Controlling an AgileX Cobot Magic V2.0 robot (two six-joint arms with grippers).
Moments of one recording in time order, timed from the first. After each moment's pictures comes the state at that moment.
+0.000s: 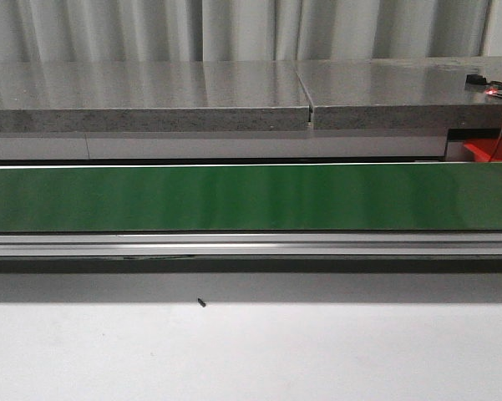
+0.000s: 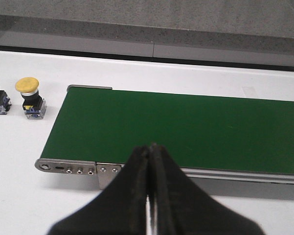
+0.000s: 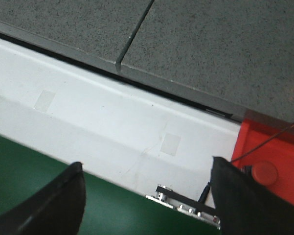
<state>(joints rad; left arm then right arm) 0.12 0.42 -0.55 -0.24 0.63 0.11 -0.10 1.71 -2.04 0.33 1.21 -0.35</state>
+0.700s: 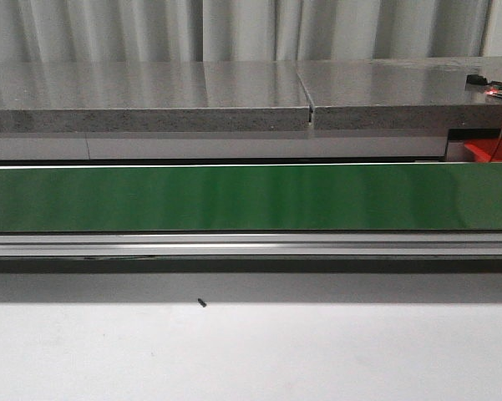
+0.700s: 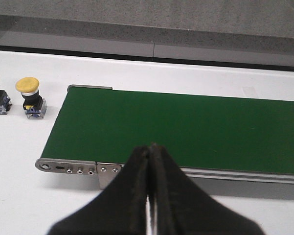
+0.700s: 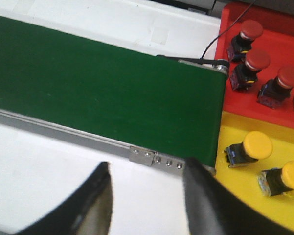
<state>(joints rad) 0.12 0.42 -0.55 -0.24 0.63 0.11 -0.10 0.75 -0.81 0.21 0.84 -0.34</state>
